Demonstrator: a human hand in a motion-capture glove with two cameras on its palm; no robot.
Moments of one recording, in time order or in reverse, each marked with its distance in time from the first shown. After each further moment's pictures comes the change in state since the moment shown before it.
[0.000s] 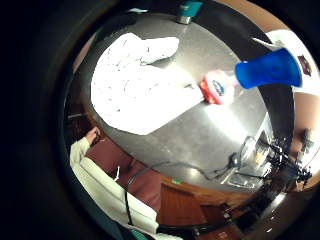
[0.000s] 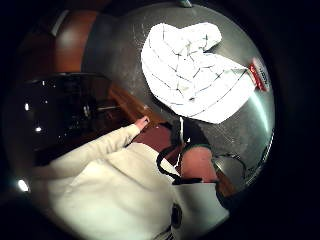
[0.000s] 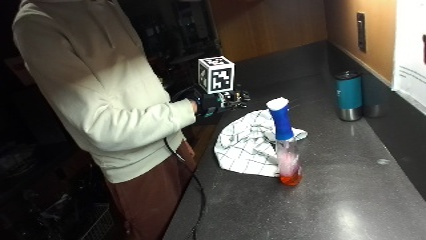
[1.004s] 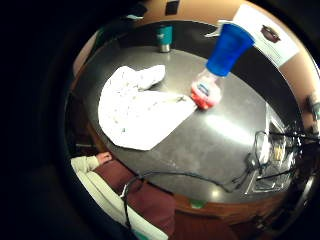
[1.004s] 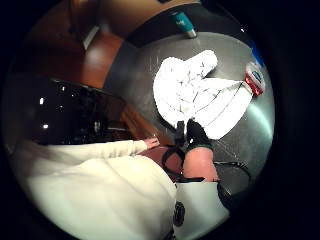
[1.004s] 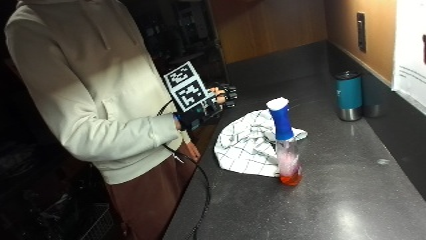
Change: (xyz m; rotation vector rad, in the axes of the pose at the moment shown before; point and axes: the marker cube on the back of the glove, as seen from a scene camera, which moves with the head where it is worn) arm 0.049 0.068 -0.014 0.456 -0.132 0.073
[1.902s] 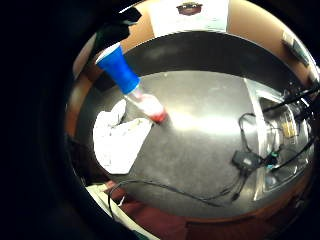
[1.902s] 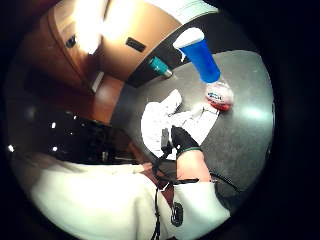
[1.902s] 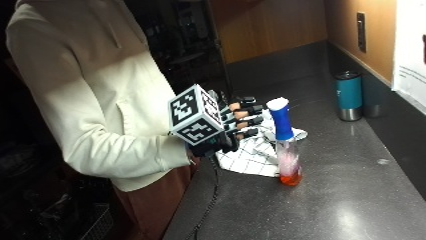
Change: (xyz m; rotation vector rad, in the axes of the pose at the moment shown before) arm 0.152 -0.013 -0.037 0.240 -0.126 0.246
